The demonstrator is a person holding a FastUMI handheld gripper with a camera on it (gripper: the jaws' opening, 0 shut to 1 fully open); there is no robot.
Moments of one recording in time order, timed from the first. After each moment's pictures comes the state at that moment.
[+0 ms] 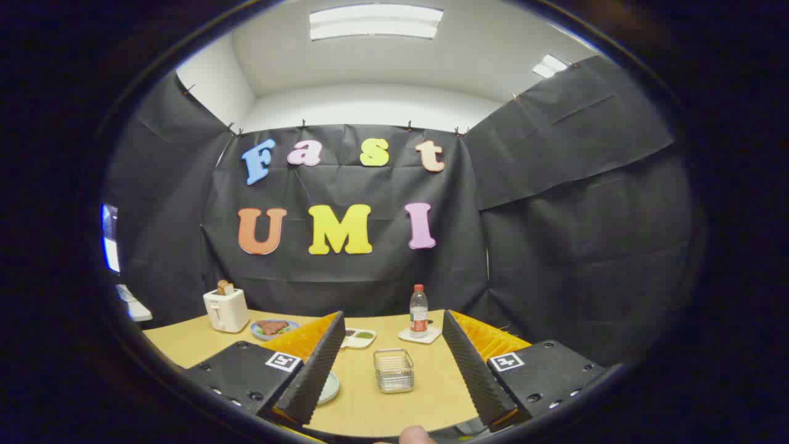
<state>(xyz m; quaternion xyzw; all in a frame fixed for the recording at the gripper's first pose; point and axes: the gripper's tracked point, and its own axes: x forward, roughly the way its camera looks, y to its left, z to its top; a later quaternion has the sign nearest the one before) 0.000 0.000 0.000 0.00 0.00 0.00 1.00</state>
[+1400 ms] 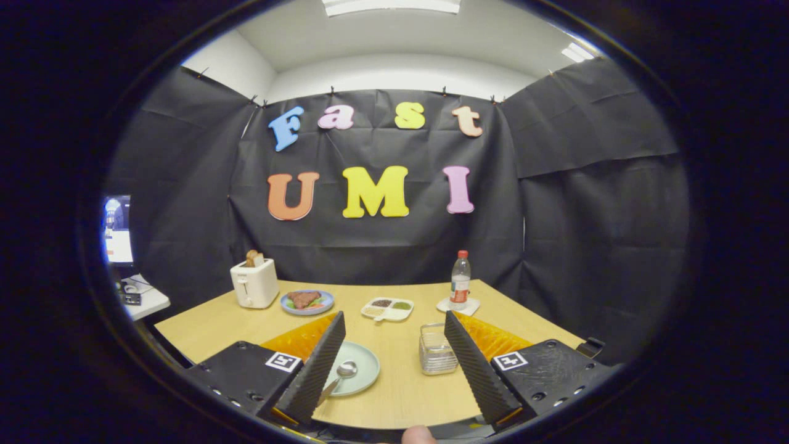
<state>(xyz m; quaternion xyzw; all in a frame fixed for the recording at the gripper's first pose) 0.024 0.078 -0.056 -0.02 0.12 0.06 0.99</state>
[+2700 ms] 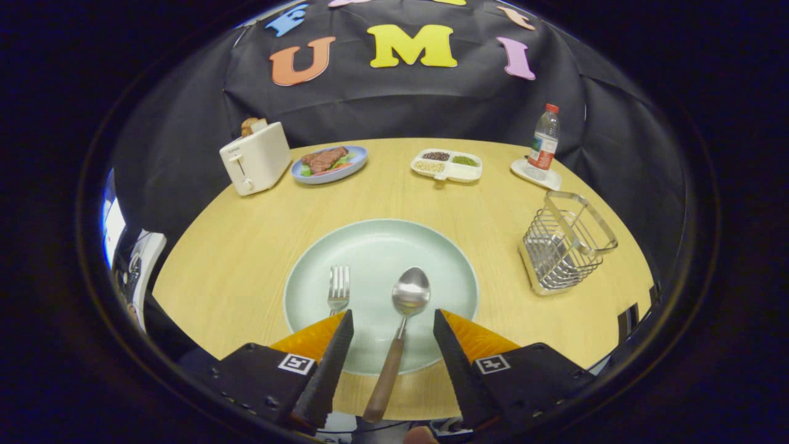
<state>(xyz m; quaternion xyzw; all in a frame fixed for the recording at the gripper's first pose) 0.062 0.178 -0.253 -0.06 0.45 0.10 0.88</state>
